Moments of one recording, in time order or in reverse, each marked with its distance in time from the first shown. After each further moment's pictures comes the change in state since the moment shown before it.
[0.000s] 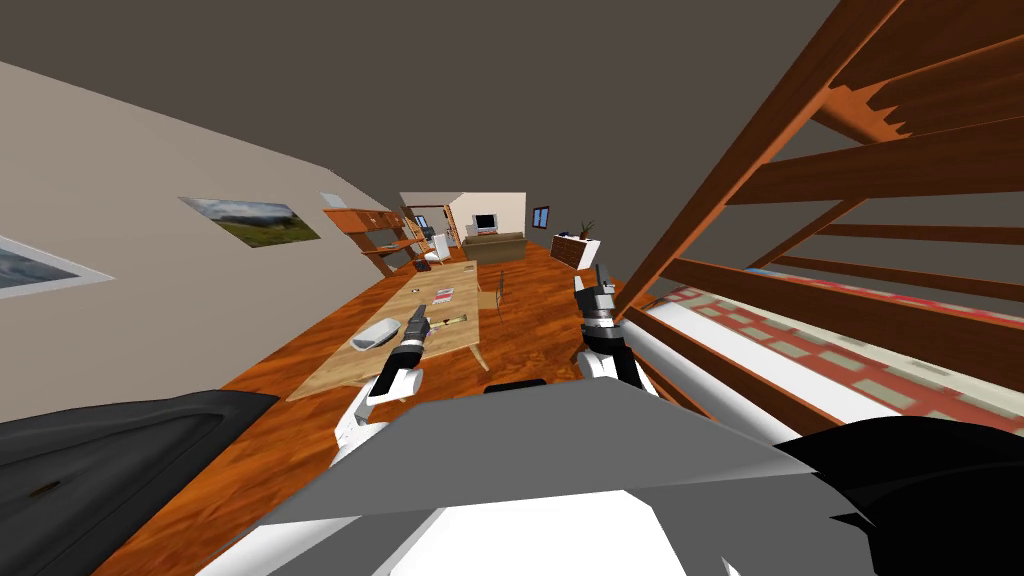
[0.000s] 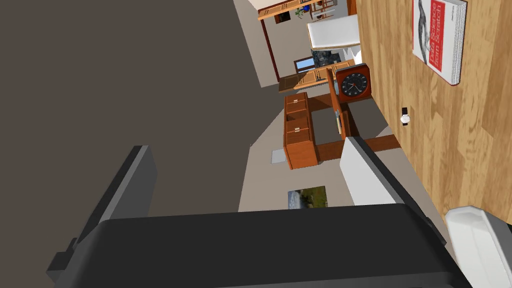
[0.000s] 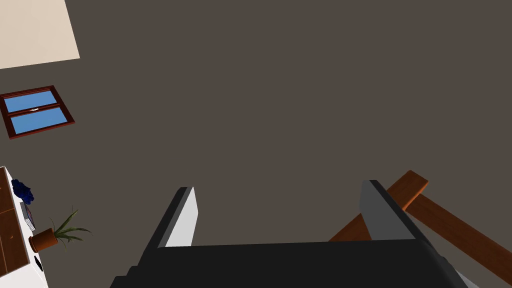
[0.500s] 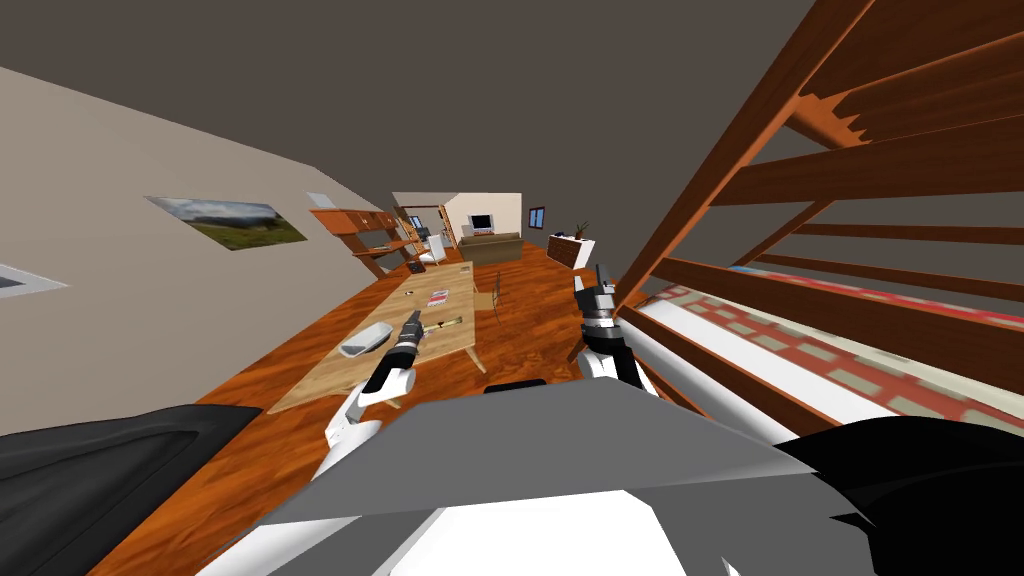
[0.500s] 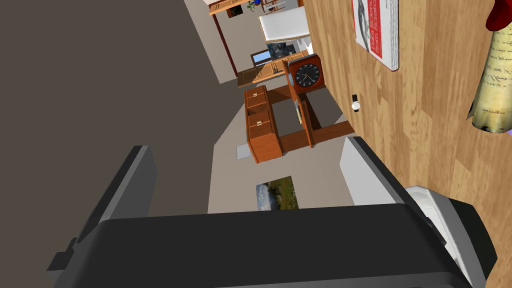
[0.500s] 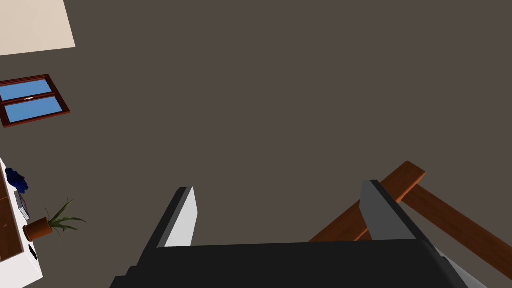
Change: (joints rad) left arm -0.027 0.036 0.048 0.084 0.048 0.121 -0.011; right arm 0.000 0.000 0.000 0.000 0.000 0.000 0.000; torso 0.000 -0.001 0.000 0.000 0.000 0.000
